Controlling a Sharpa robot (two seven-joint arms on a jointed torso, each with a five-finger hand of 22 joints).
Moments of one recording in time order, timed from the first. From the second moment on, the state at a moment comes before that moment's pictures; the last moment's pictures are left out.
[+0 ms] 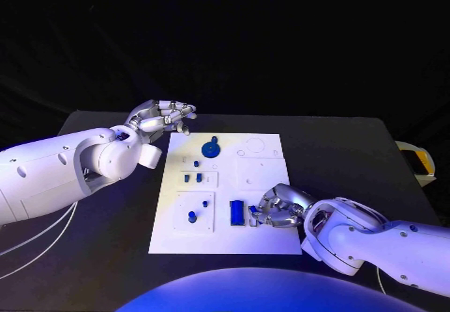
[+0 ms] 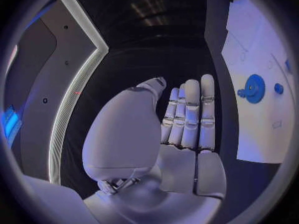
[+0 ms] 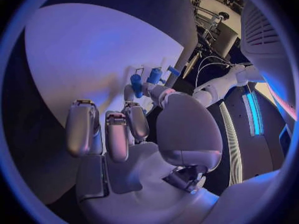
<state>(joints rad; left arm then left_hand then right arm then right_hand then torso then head) 1.16 -0.93 -0.03 1.48 -0.06 -0.14 0.32 1.48 -0.21 0.37 0.28 0.24 0.89 0.19 0.33 0.22 1.01 0.13 0.40 0.10 1.08 0.05 1.12 0.41 0.17 0.93 0.15 0.86 0.58 0.98 -0.92 -0.17 1.89 -1.20 -0.46 -0.43 1.08 -0.17 0.61 0.10 0.30 0.96 0.07 0.48 0.69 1.46 -0.02 1.24 1.31 1.47 -0.08 1.55 1.31 0.07 1.46 0.03 1.26 1.31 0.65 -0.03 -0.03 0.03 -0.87</state>
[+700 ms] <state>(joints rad) 1.16 -0.93 -0.03 1.48 -0.06 -0.14 0.32 1.48 -0.21 0.37 0.28 0.24 0.89 0.19 0.33 0.22 1.01 0.13 0.40 0.10 1.08 0.05 1.12 0.41 0.17 0.93 0.15 0.86 0.58 0.98 -0.91 -0.17 1.88 -1.19 -0.45 -0.44 1.00 -0.17 0.56 0.13 0.25 1.01 0.05 0.46 0.68 1.46 -0.02 1.25 1.31 1.47 -0.08 1.55 1.31 0.07 1.46 0.03 1.26 1.31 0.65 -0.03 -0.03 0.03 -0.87</state>
